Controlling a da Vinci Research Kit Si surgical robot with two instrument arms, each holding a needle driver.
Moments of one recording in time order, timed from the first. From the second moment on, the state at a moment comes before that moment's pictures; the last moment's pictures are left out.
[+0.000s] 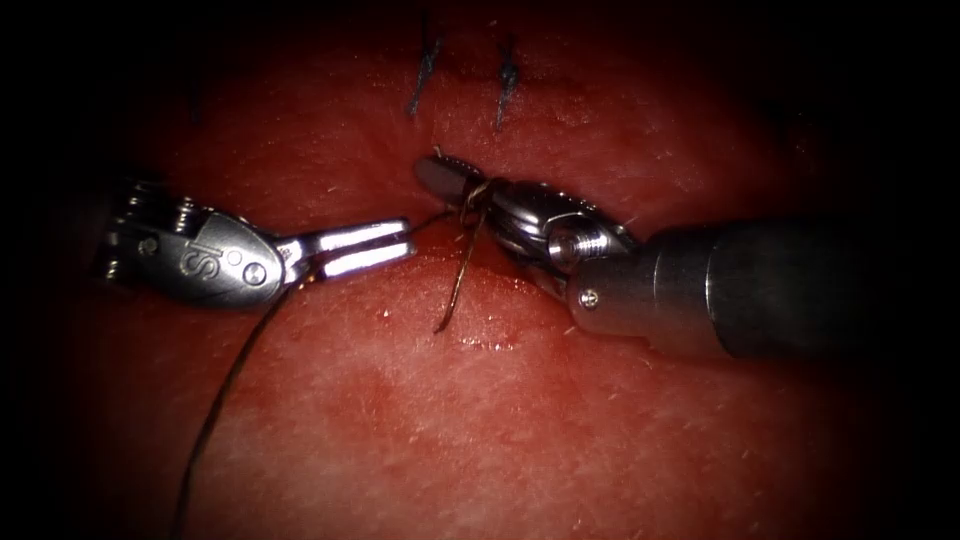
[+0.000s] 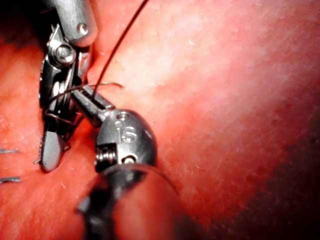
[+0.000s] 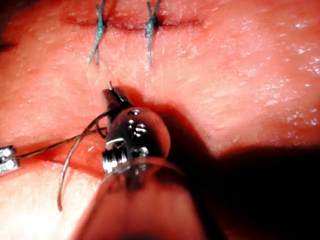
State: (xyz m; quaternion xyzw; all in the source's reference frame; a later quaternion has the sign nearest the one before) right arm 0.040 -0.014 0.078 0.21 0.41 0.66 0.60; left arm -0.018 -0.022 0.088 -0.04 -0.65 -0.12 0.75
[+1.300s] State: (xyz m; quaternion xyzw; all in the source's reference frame) right arm 0.039 -0.022 0.064 0.06 0.54 0.54 0.64; left arm -0.014 0.002 0.092 -0.08 -0.58 -0.21 0.78
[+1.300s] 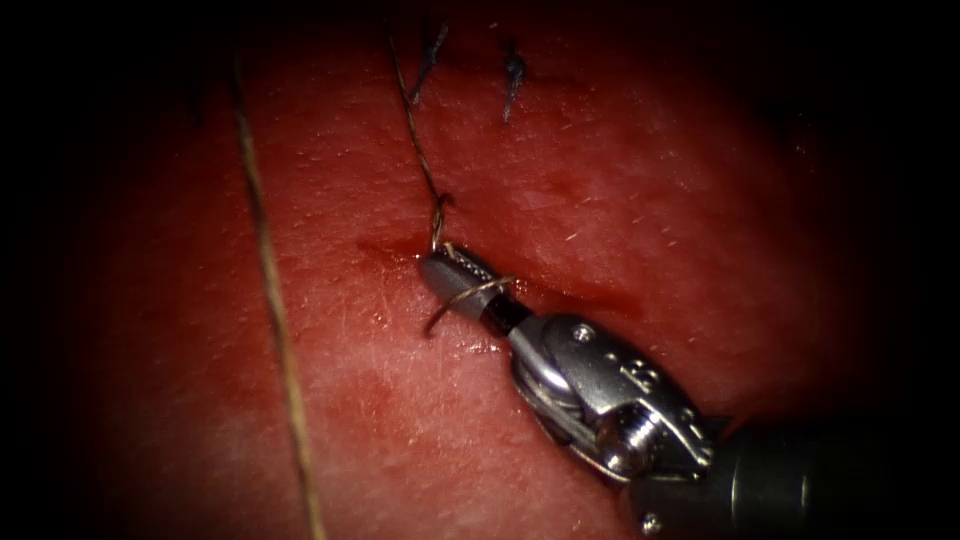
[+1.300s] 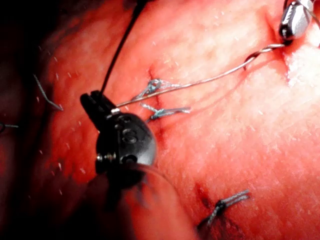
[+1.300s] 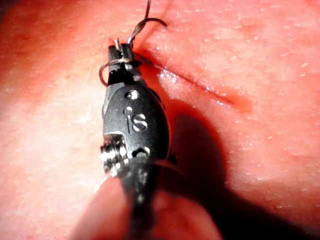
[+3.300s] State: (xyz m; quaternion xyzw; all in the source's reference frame) right arm 0.040 -0.035 0.062 0.07 0.54 0.51 0.67; left arm -0.015 0.015 0.098 -0.14 -0.57 -0.20 0.78
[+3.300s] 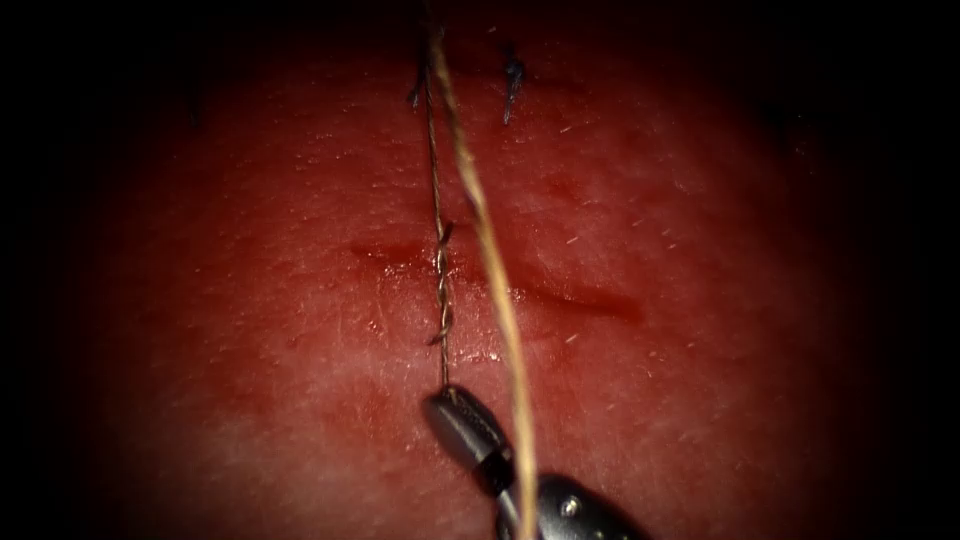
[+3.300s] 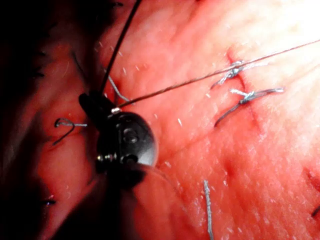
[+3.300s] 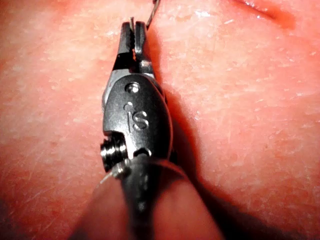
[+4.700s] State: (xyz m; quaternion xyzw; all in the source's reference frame) right arm 0.040 -0.018 0.065 0.09 0.62 0.24 0.74; left arm -0.013 -0.018 0.082 0.08 -0.72 -0.23 0.65
